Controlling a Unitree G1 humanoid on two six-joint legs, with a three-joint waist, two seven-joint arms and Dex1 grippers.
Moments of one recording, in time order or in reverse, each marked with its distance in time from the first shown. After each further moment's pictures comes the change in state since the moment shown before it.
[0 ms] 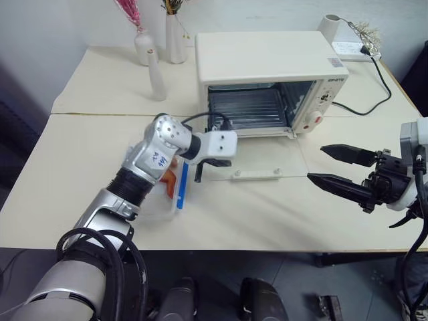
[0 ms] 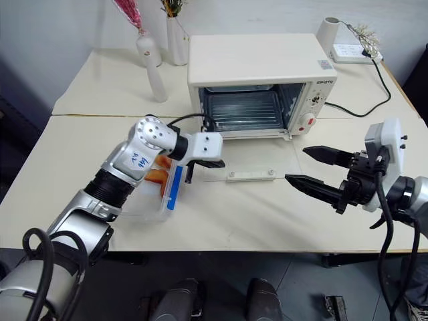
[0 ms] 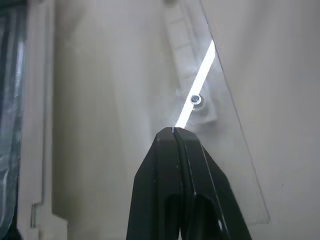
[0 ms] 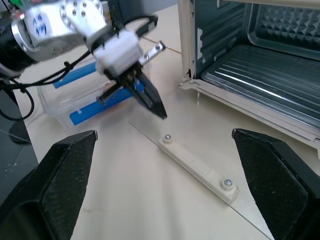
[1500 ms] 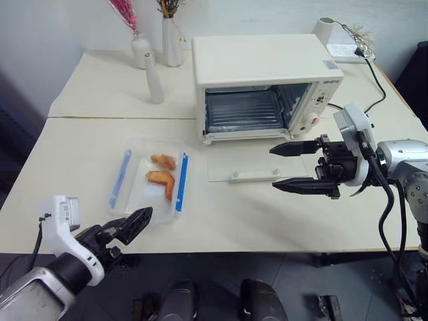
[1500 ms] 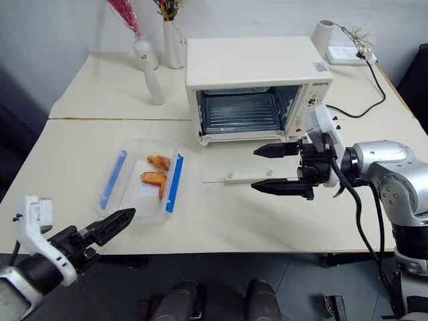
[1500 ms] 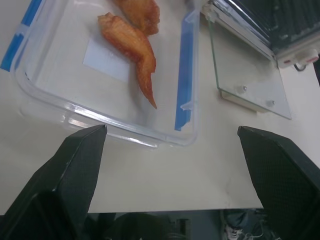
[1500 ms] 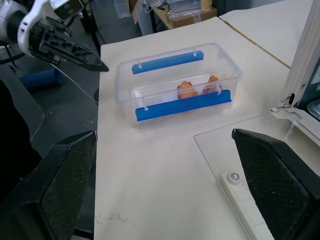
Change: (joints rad) left arm 1.683 0.494 0.790 -1.277 -2.047 -0.050 1.820; right arm -0.402 0.042 0.462 0.265 -0.187 -0.134 0.349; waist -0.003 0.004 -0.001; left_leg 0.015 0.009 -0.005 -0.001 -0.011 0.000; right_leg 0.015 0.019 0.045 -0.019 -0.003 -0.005
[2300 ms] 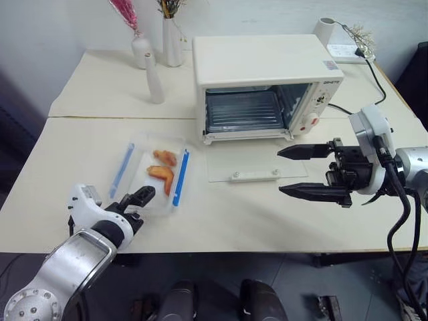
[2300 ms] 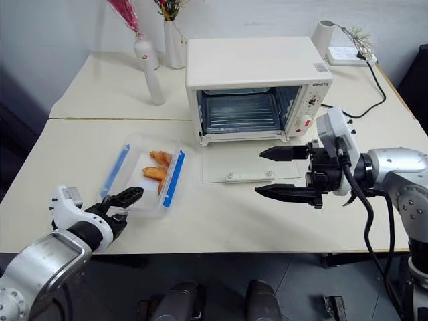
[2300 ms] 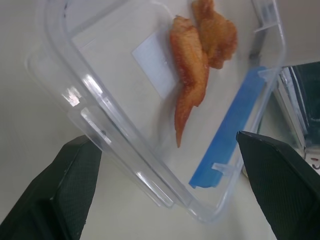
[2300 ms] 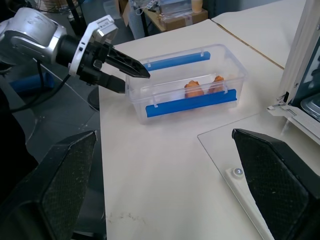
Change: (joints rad) left arm -0.482 -0.218 -0.376 0.166 -0.009 -0.167 0.514; right arm 0.096 -0.038 -0.123 -0.129 0.098 0.089 -0.085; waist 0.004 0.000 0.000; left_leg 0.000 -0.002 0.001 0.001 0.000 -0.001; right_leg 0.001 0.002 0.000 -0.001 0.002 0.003
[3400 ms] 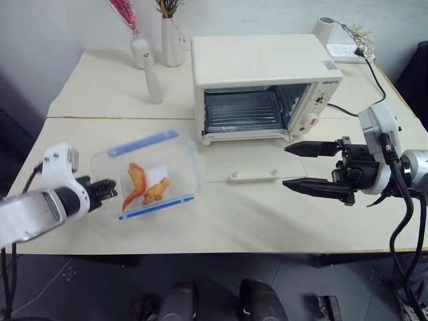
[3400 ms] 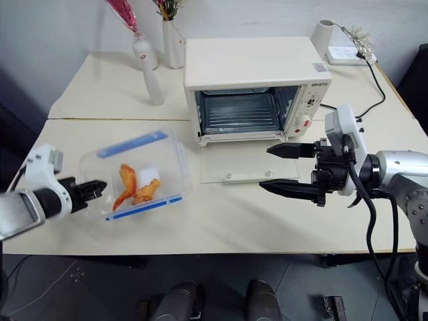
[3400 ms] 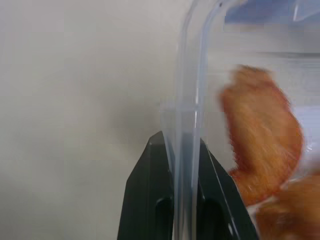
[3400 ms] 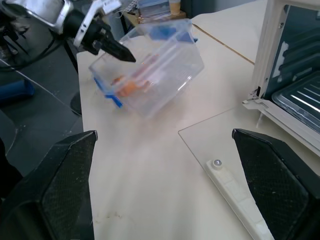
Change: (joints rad) left arm -0.322 0.476 0.210 0.529 0.020 0.823 -0.569; right arm 0.053 -0.019 -0.069 -0.022 0.037 0.012 -0.093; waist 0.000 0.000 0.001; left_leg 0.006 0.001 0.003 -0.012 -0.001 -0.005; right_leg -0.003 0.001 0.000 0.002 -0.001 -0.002
